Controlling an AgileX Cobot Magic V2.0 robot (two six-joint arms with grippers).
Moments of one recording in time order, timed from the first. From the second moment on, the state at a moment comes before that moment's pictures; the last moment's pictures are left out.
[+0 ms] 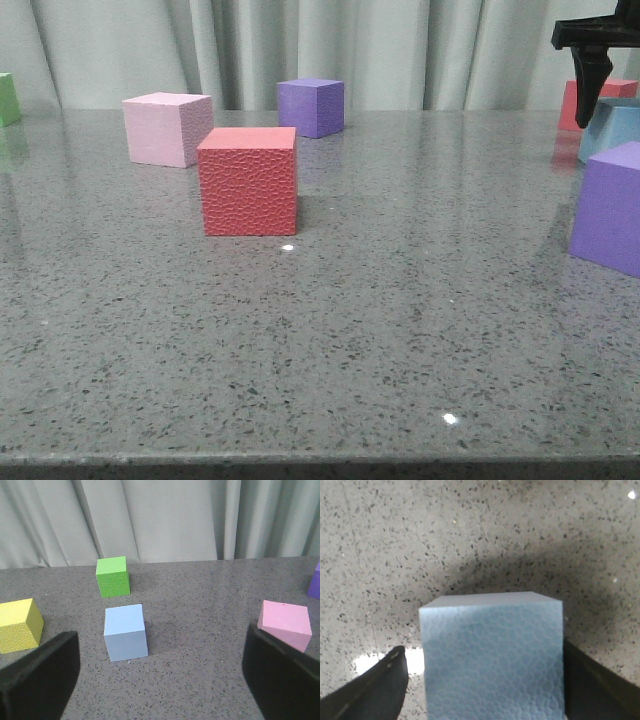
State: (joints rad) left arm 0.04 0.84 -0.82 0.00 0.32 0.01; right arm 0.01 1.96 -1.82 -0.03 1.12 0.21
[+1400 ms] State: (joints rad) left arm 0.04 0.84 -0.82 0.00 0.33 0.01; right arm 0.25 1.97 -2.00 -0.03 1.21 0.31
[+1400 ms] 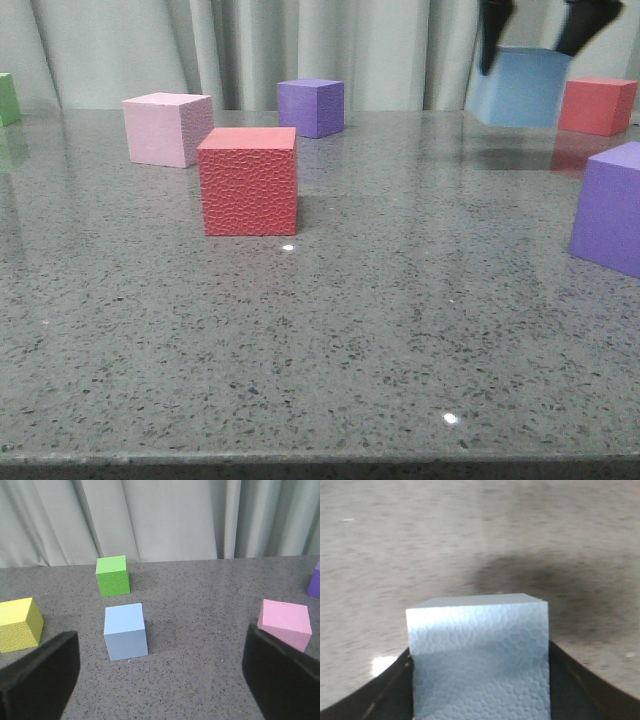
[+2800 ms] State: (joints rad) left arm 0.04 0.84 -0.82 0.00 0.34 0.01; right arm 0.56 2.22 -2.36 0.00 1.24 0.54
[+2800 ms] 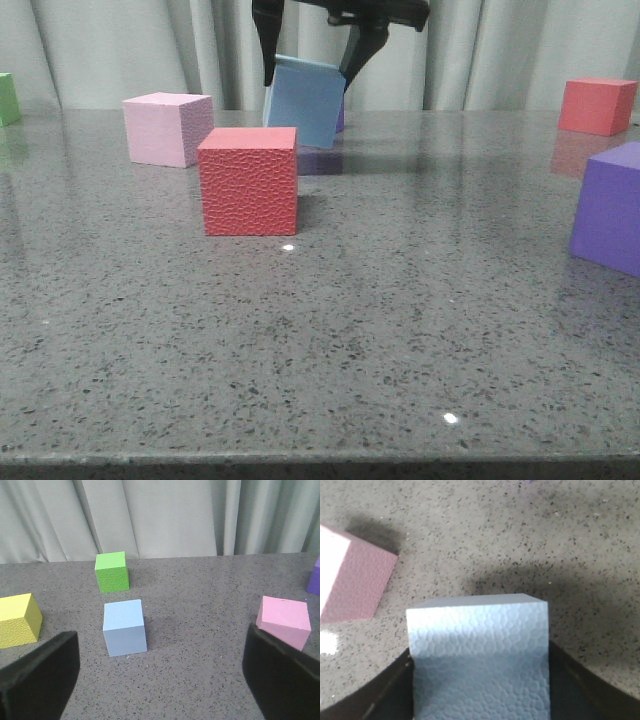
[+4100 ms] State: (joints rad) left arm 0.04 0.84 -0.82 -0.01 0.35 0.01; right arm 0.56 2.23 -2.36 -0.03 1.25 0.58
